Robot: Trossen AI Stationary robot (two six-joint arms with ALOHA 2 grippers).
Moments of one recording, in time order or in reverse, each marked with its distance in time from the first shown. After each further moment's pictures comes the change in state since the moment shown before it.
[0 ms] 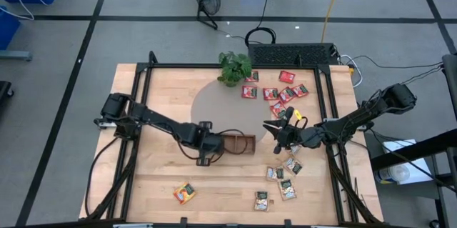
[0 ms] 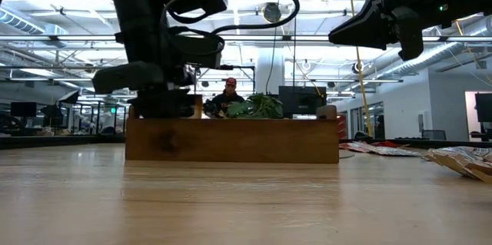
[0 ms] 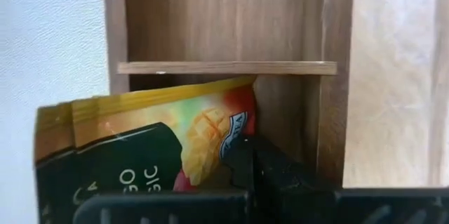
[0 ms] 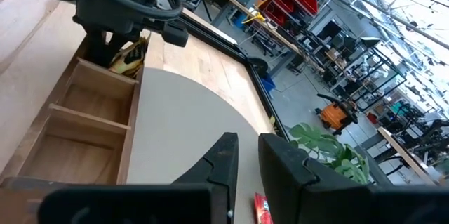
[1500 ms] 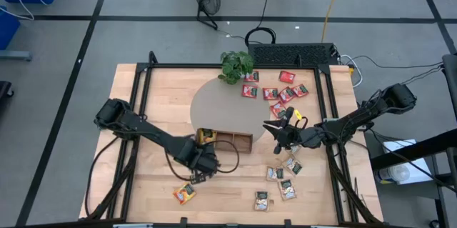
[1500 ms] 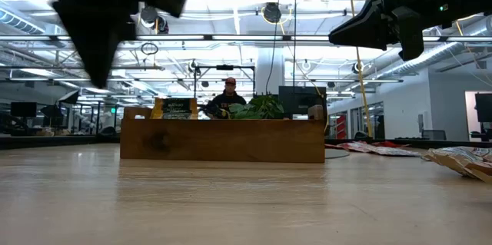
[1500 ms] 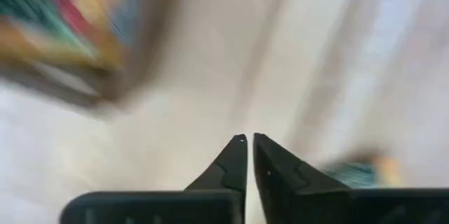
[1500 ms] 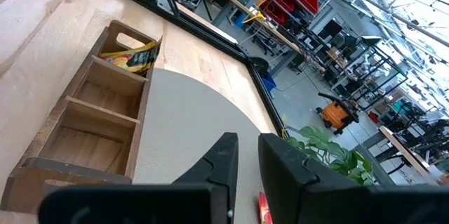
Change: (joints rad) left arm -0.214 -0.005 0.269 -0.453 0.174 -0.620; right arm 0.002 0.000 0.000 -0.004 0.000 0.006
